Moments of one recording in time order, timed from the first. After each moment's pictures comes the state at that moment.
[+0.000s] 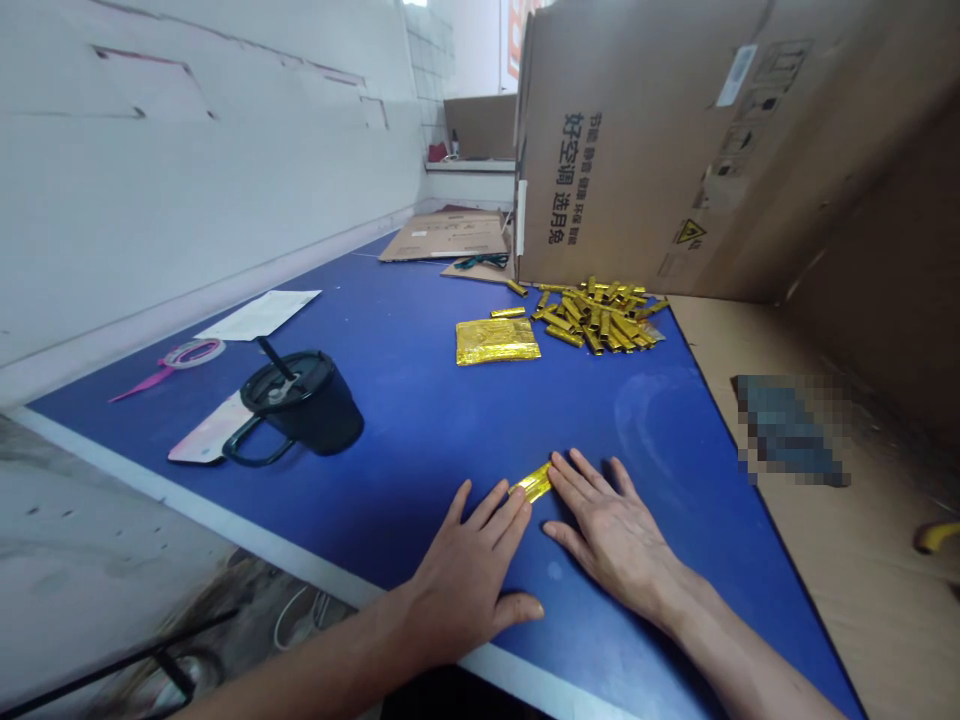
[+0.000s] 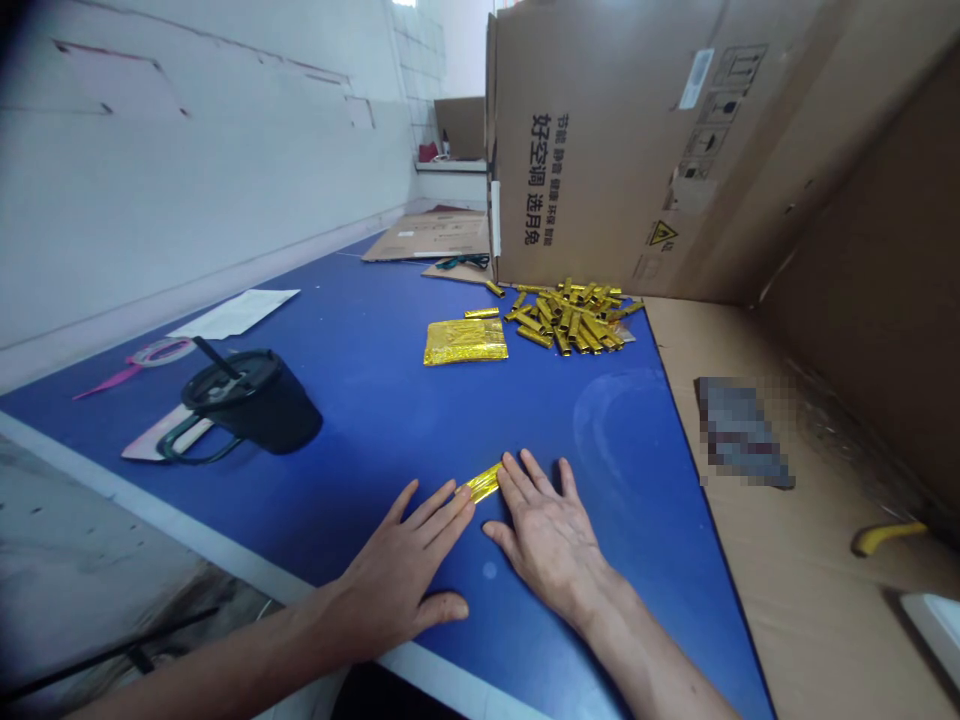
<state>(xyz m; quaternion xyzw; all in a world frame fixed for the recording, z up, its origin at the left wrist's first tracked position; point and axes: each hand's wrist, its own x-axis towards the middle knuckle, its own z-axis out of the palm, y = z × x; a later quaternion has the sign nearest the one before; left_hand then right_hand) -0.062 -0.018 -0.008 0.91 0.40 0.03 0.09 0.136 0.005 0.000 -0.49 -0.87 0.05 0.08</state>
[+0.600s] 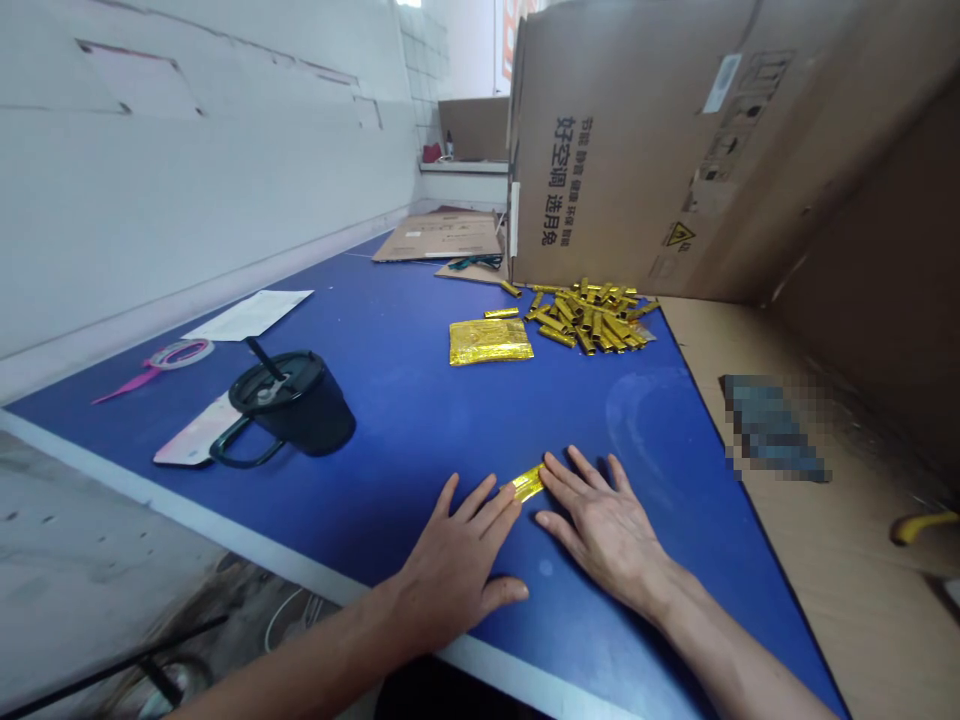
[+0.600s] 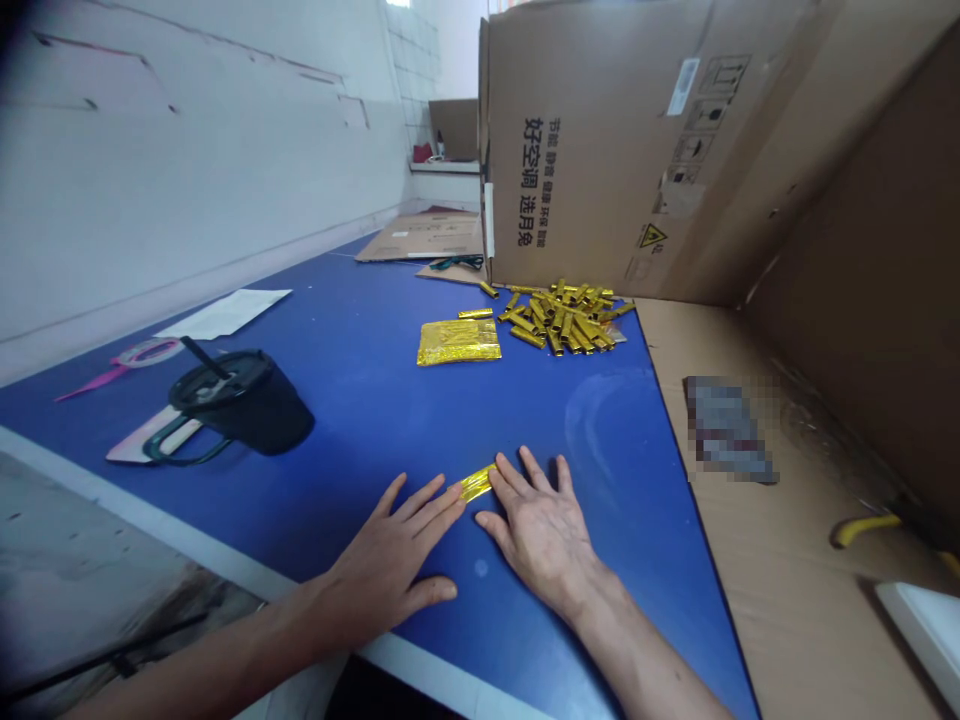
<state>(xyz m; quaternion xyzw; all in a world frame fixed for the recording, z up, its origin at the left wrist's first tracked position) -0.063 -0.010 -0.006 0.91 0.41 0.04 0.07 0.138 0.007 0.000 -0.51 -0.85 0.04 0.09</state>
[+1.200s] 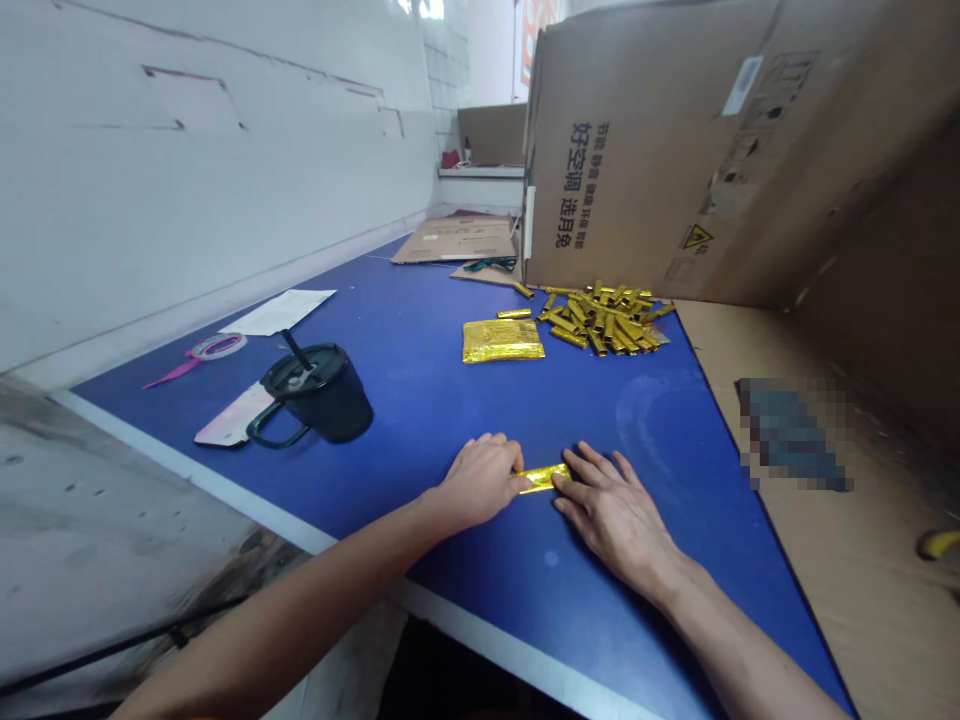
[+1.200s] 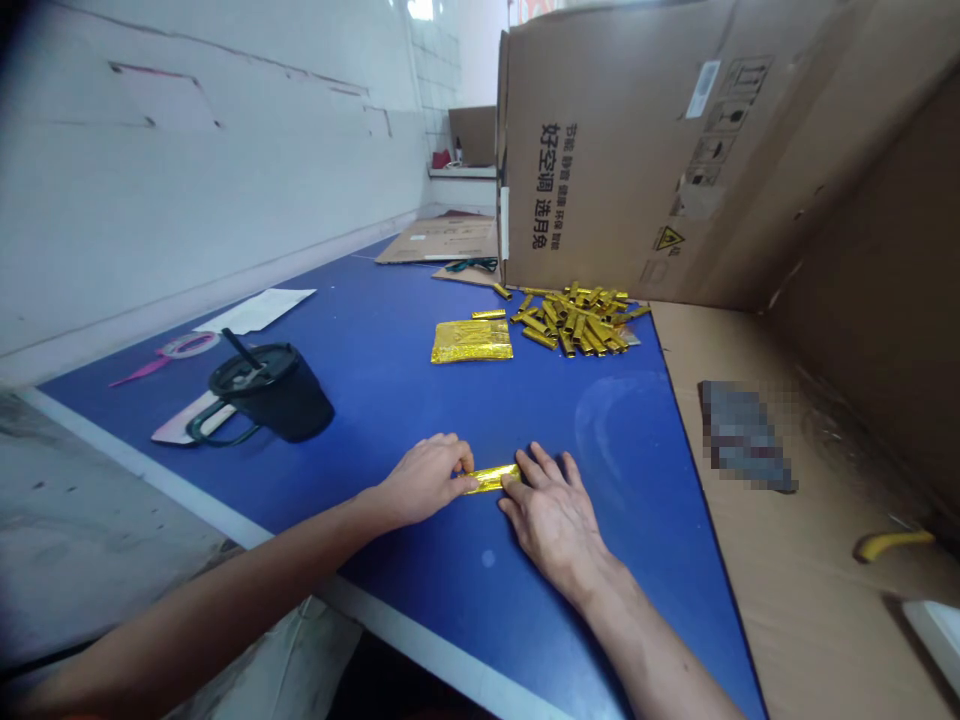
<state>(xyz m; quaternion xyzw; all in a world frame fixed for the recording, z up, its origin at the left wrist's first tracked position) -0.039 0.046 0.003 0.85 0.52 0.08 0.10 0.142 0.011 0.001 -0.51 -0.86 0.00 0.10</state>
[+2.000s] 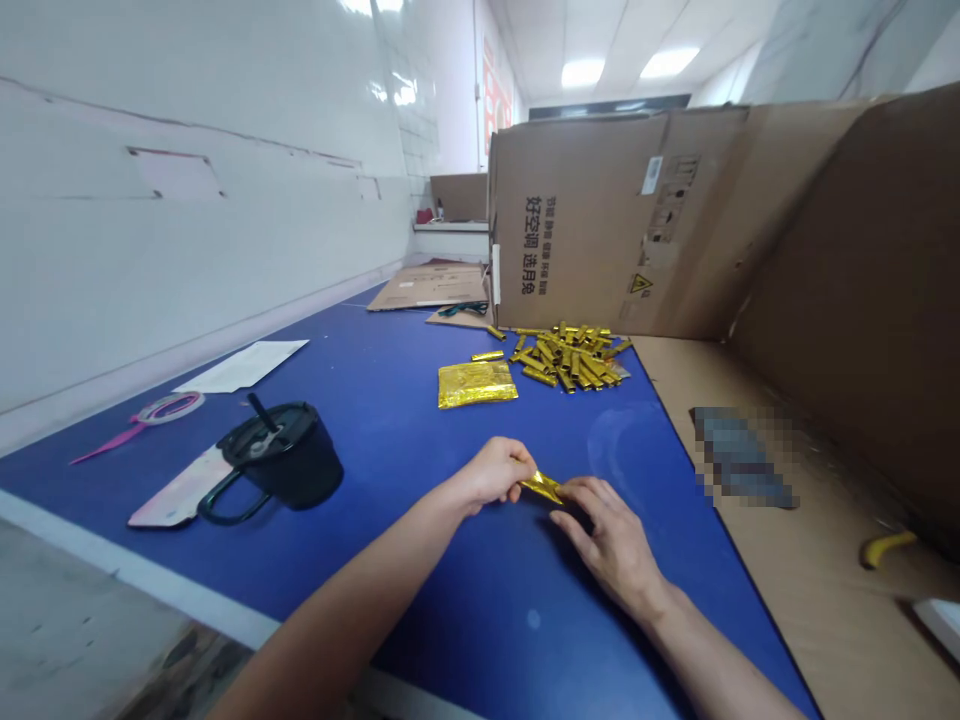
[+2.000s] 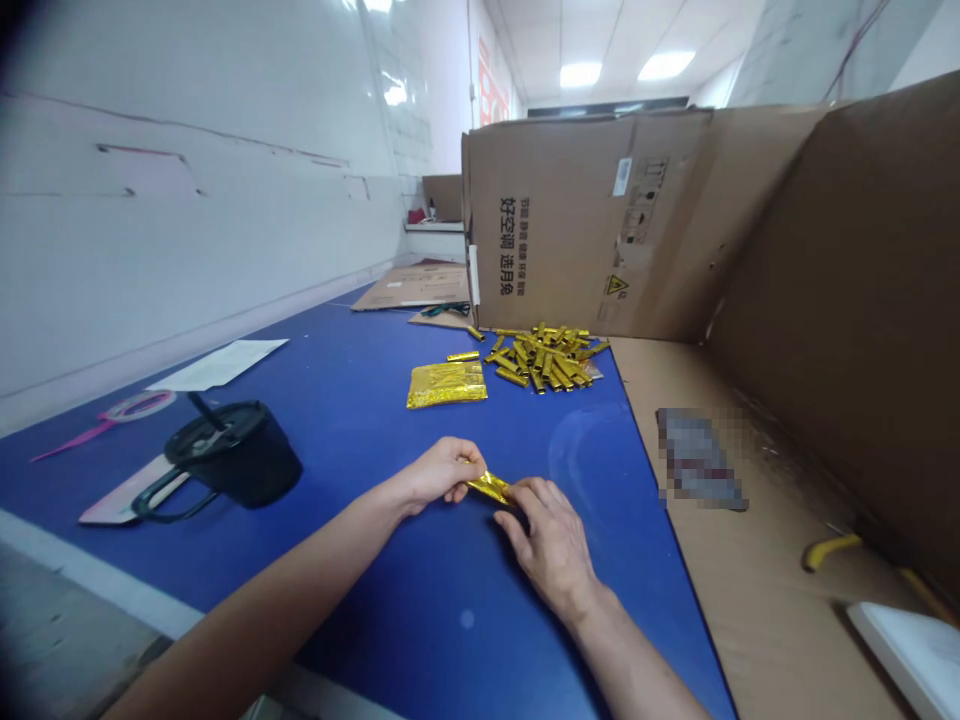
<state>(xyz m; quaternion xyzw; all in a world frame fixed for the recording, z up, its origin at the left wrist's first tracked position) -0.008 0.098 0.017 0.64 0.46 0.25 0.56 0.156 0.021 -0.004 -0.52 -0.79 0.06 0.33</state>
